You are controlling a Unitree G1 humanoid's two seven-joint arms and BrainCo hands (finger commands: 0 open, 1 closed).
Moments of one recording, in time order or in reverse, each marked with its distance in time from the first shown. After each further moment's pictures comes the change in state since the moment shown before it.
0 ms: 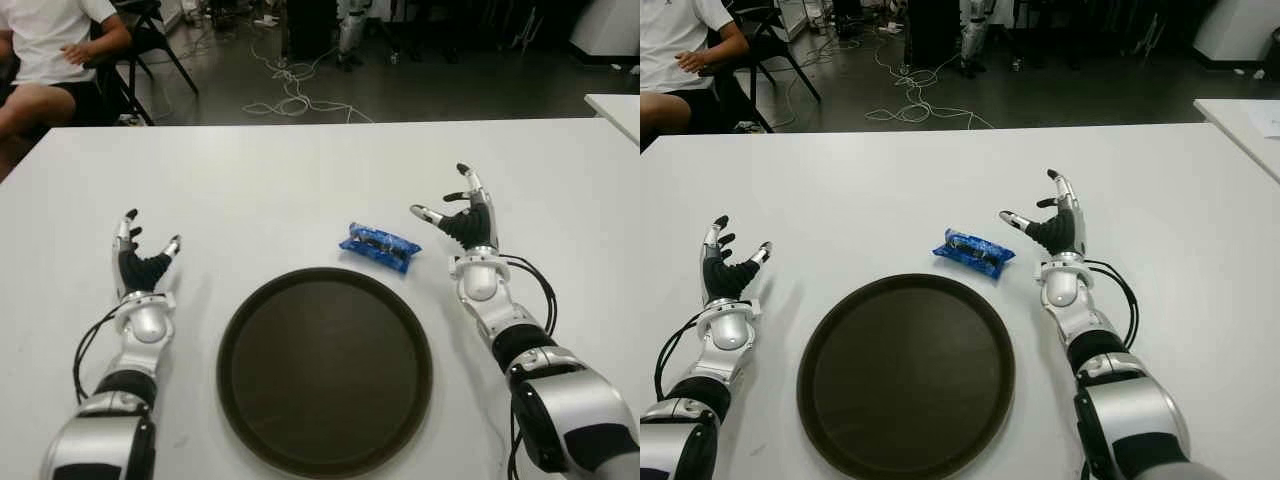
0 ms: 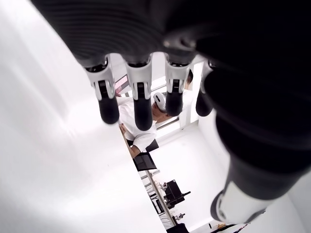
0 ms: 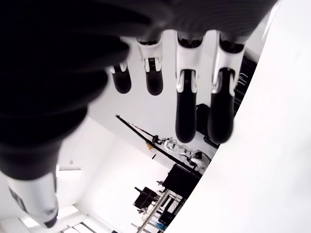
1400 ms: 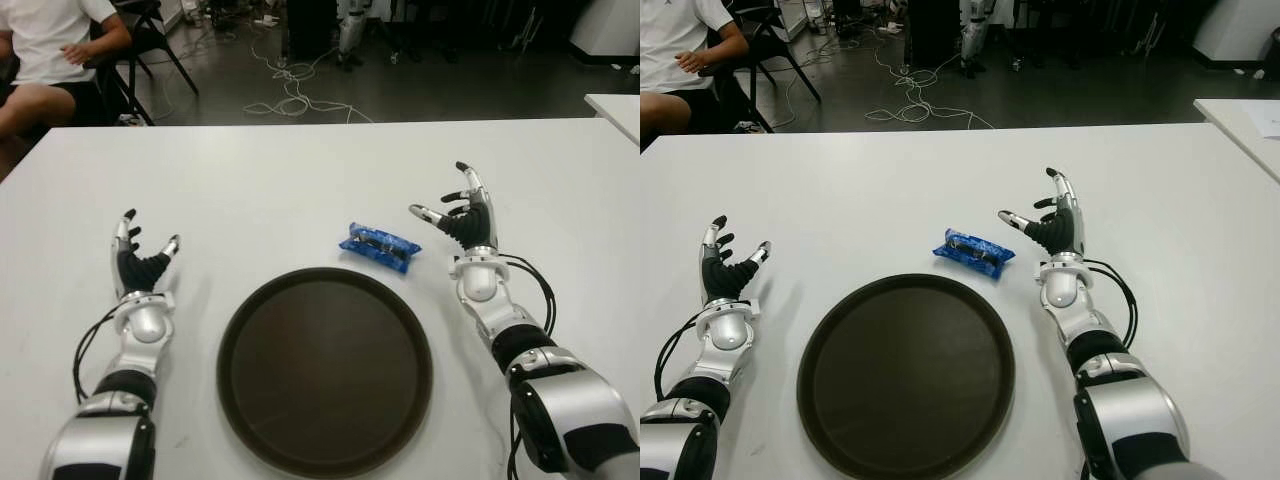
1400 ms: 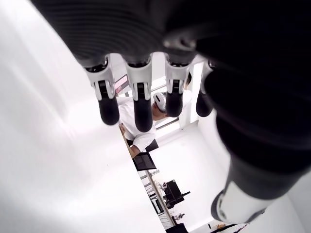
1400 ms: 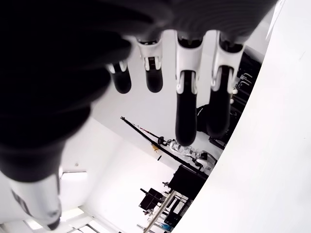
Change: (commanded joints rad) left arm -0.002 -0.005 0.009 0.000 -0.015 -0.001 -0.015; right arm 0.002 0.003 0.001 -0.005 0.002 -0.007 0.013
